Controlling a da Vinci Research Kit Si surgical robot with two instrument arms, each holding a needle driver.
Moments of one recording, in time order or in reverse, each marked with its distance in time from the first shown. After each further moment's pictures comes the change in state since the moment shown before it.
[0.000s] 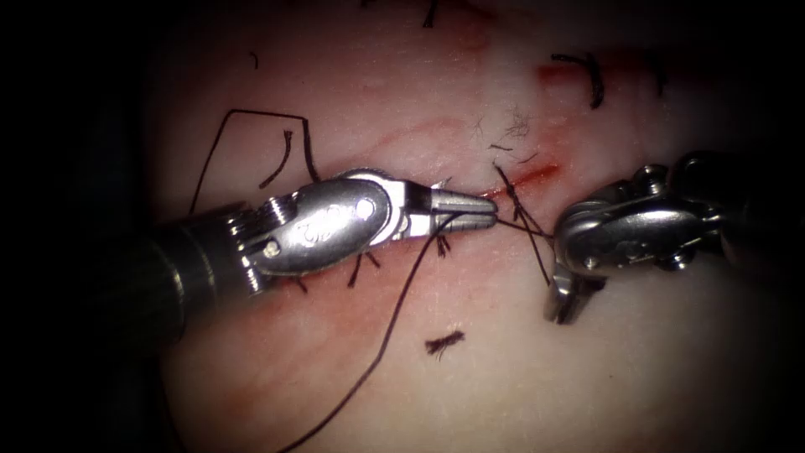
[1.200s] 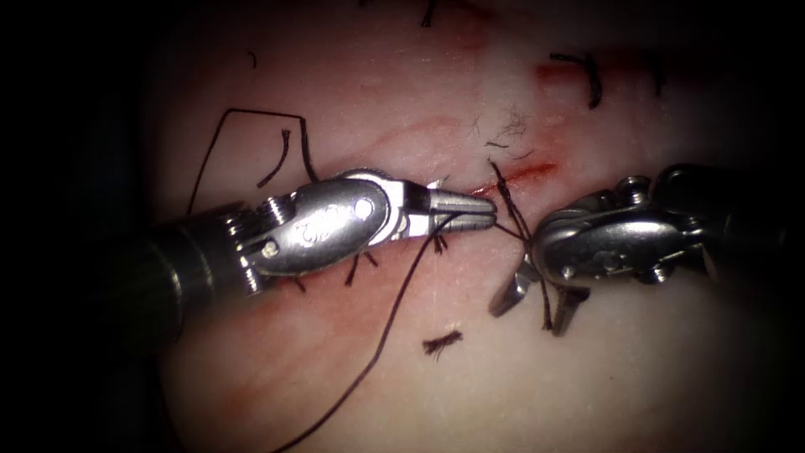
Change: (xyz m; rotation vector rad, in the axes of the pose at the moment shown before) right arm 0.002 0.001 0.001 -0.118 0.061 -0.001; left arm 0.000 0.000 0.000 0.000 0.000 -0.002
